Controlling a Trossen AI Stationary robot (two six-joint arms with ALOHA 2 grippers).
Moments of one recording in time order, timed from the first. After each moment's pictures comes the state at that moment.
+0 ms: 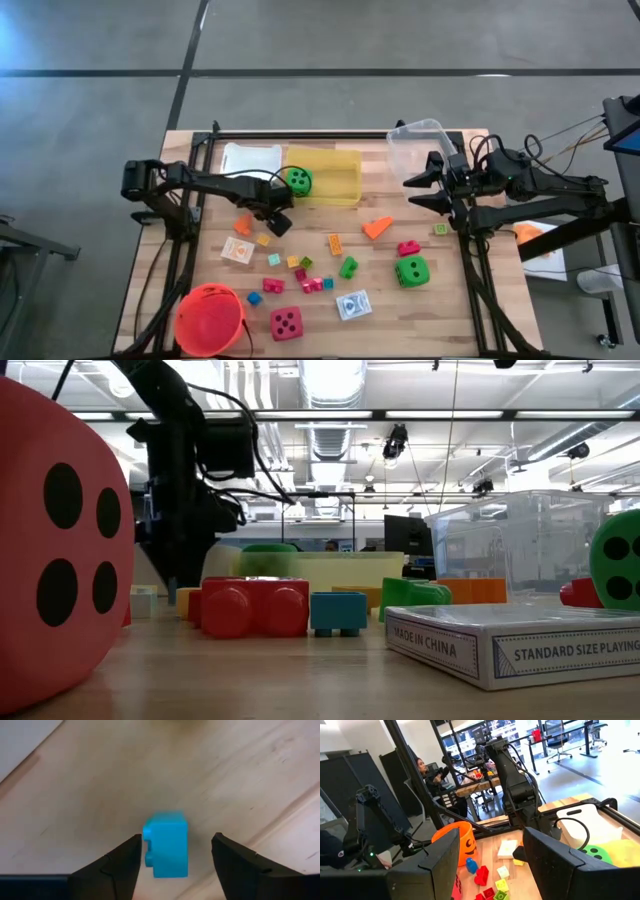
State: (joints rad) left arm 0.15 1.63 0.86 -0.69 -0.08 -0.68; right arm 0.00 0.66 0.83 -0.18 -0.11 0.37
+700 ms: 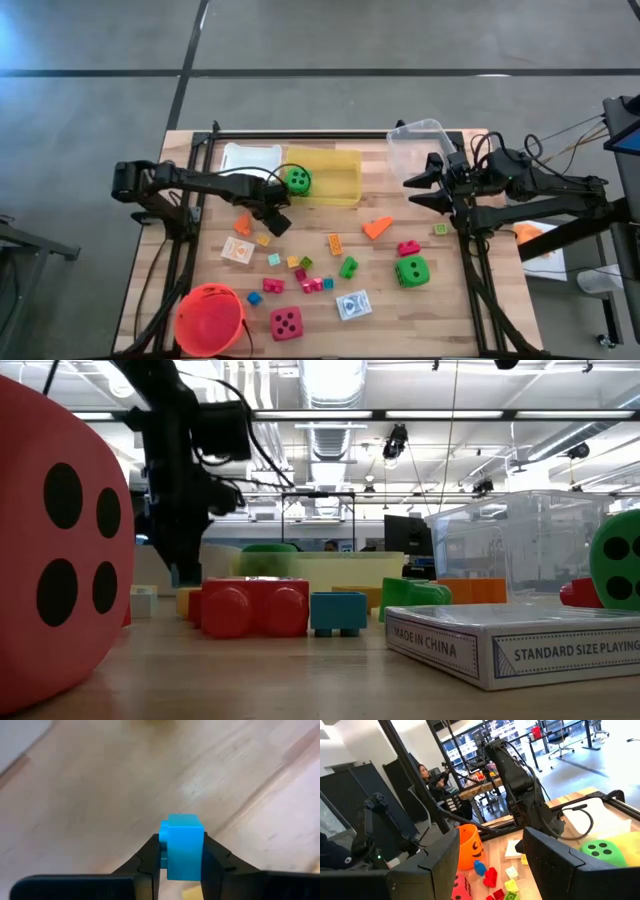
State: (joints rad) left arm 0.15 1.54 0.86 -0.71 -0.02 -0.67; right arm 0.00 0.66 0.83 -0.17 -0.11 0.45
